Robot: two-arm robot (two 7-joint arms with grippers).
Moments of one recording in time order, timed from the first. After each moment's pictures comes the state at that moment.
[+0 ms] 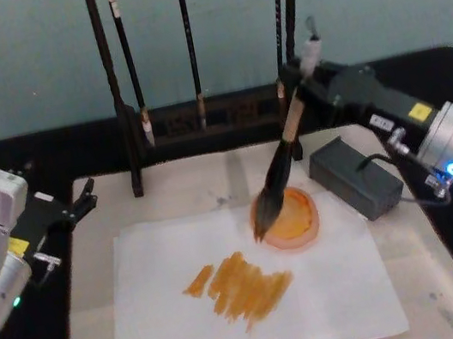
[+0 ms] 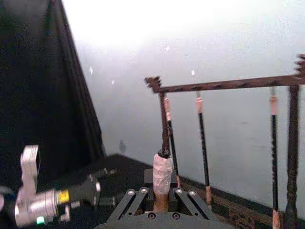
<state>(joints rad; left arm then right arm) -0.20 0.60 0.45 -1.41 -0.25 -0.12 0.03 0.16 0.49 -0.28 -1.74 0.74 0.10 0.48</state>
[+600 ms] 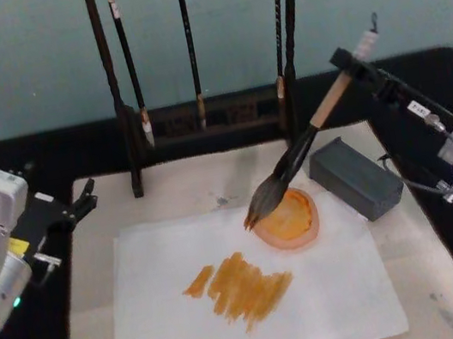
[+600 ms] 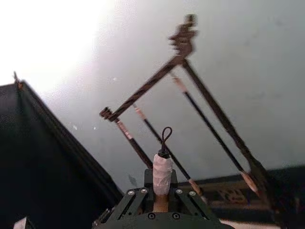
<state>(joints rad) -0.20 0.60 0.45 -1.41 -0.25 -0.12 0.03 0.18 0.40 -0.19 -1.53 1.10 0.18 0.51</state>
